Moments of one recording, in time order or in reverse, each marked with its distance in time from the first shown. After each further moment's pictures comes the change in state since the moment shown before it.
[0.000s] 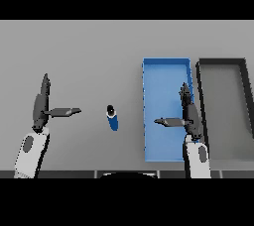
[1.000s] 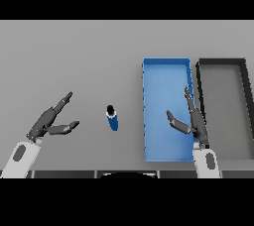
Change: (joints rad) left arm 0.104 0.221 -0.149 -0.101 -0.004 -0.427 -0.177; right arm 0.089 -0.157 0.077 -0.105 0.174 0.040 -0.106
